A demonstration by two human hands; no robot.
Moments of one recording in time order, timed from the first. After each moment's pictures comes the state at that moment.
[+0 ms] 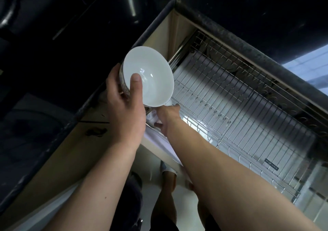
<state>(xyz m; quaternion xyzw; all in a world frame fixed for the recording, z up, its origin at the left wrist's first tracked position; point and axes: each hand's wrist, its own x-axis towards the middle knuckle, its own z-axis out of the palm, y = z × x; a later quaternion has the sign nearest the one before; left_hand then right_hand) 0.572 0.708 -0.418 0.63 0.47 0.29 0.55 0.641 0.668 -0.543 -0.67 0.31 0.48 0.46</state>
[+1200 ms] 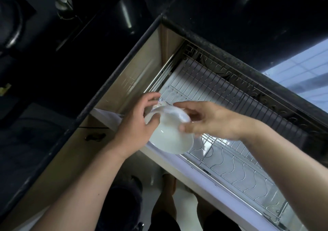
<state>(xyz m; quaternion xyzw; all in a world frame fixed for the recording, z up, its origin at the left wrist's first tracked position) 0.561 0.703 -0.430 0.79 0.27 0.03 0.55 0.727 0.538 -0.402 -0.68 -0.25 0.60 0.34</state>
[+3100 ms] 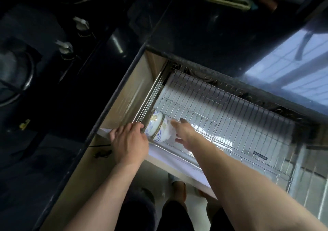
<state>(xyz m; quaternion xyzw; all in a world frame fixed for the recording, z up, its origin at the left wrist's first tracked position) 0.546 0.698 -0.448 0.93 0.35 -0.05 0.09 0.676 0.568 -0.512 -0.69 0.20 0.52 0.46</state>
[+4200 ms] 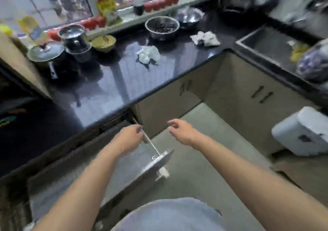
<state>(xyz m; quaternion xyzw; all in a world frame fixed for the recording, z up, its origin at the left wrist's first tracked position) 0.641 0.267 -0.238 0.91 -0.21 -0.32 0.17 0.525 0.076 -0.234 -0.82 0.30 0.15 0.47</state>
